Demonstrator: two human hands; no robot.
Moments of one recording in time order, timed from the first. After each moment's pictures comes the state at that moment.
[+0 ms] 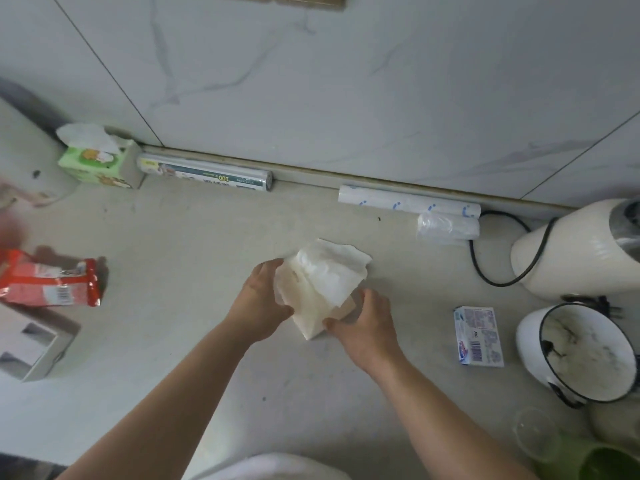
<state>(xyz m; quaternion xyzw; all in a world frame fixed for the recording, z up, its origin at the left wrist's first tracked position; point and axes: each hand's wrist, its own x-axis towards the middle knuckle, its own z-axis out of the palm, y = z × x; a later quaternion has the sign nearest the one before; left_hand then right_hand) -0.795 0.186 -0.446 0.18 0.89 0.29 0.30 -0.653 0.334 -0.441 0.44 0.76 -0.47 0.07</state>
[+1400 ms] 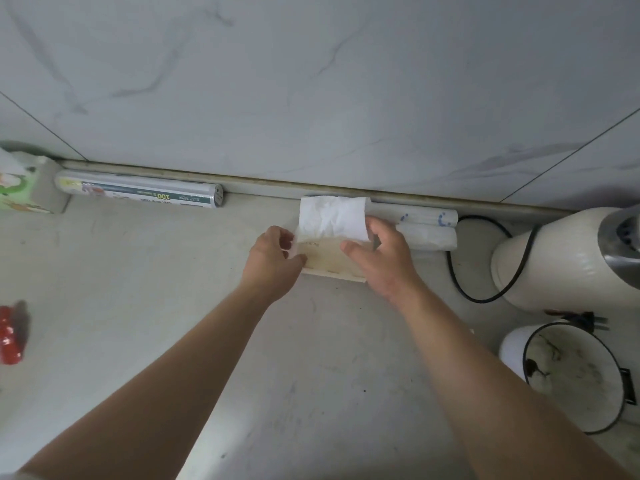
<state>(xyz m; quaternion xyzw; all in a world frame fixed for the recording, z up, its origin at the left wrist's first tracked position) -0.850 0.327 -0.465 0.12 0.87 0.38 0.28 -0.732 0.480 -0.420 0.35 0.74 -0.56 -0.08</state>
